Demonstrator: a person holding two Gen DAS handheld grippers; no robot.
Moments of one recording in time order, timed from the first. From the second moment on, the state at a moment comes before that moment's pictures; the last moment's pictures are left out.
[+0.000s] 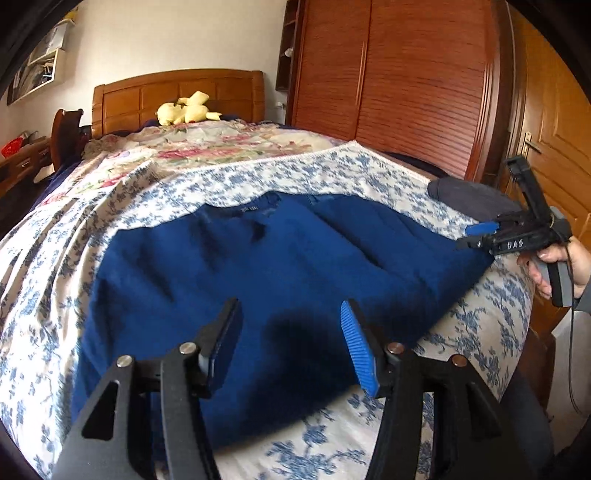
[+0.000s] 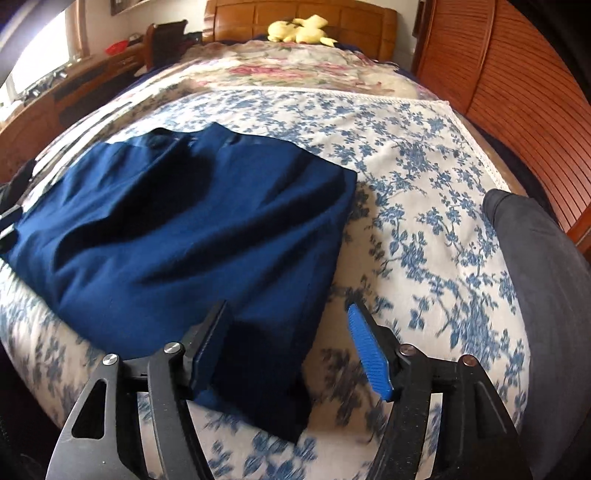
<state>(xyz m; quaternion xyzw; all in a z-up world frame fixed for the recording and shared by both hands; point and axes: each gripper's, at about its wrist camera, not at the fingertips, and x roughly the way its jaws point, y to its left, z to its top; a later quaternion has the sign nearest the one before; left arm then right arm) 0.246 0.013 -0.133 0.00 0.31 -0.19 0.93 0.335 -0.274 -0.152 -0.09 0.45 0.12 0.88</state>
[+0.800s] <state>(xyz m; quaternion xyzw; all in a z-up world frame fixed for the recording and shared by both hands) 0.209 -0.010 -0.115 0.02 0.32 -0.14 0.94 0.323 -0.280 -0.196 0.00 0.47 0.18 0.87</state>
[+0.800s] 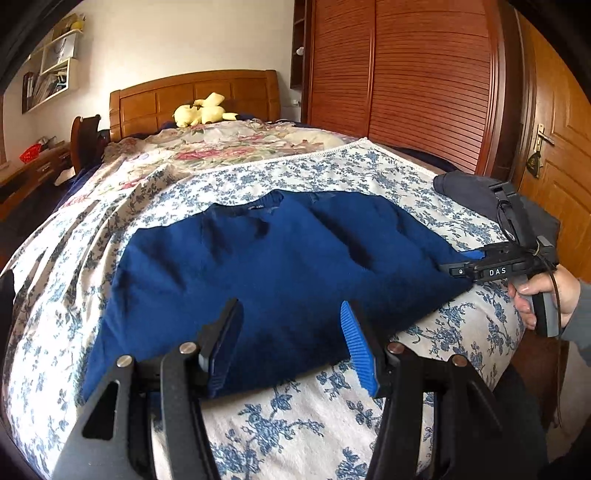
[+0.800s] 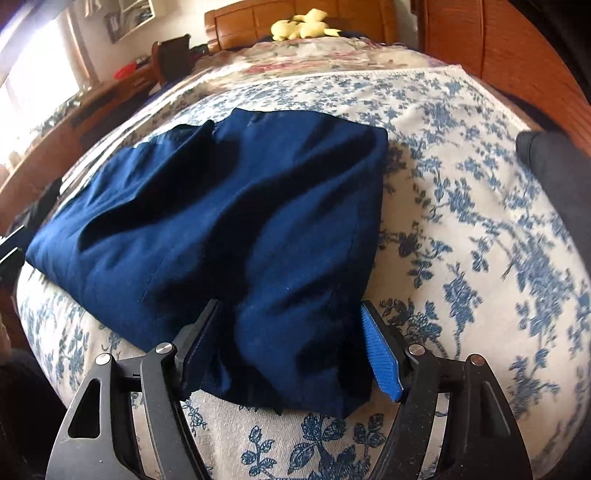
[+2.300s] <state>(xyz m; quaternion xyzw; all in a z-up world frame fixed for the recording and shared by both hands) 0.167 0.092 -0.084 -0.03 0.29 -0.09 0.95 0.323 -0.099 -0.046 -0.03 0.34 0.33 0.88</state>
